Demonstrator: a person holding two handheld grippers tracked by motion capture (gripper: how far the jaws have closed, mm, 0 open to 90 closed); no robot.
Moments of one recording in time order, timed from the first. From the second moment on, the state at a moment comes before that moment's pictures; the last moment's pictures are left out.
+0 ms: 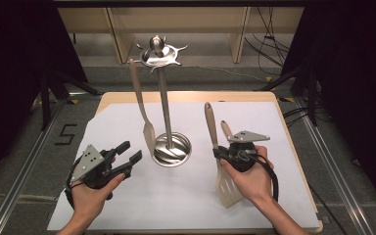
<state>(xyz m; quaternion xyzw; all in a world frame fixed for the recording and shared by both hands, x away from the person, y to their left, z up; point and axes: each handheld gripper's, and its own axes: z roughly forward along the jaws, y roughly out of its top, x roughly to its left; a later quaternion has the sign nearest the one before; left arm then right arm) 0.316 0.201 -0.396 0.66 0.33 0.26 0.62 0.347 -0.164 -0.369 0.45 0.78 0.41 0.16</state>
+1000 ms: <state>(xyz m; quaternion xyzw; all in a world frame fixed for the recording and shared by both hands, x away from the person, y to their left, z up) 0.326 0.155 -0.368 0.66 0.29 0.23 0.65 0.338 -0.153 -0.355 0.40 0.77 0.45 0.20</state>
